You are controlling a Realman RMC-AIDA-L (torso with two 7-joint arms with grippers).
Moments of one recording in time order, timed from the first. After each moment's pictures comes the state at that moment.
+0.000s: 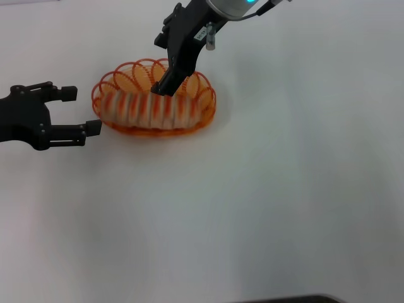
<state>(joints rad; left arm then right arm) -0.48 -2.13 0.51 0.98 2.25 1.70 -1.46 1.13 2.10 -1.33 -0.81 -2.41 -1.31 2.04</state>
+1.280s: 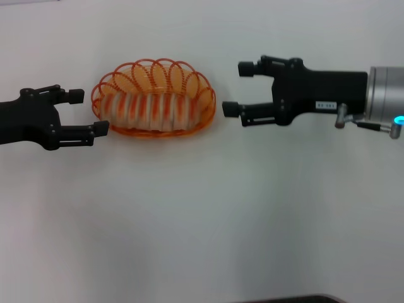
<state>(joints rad) -0.49 -2.13 0.53 0.92 2.25 1.64 -1.45 0.38 2.09 -1.12 -0.82 -1.65 -1.40 1.40</state>
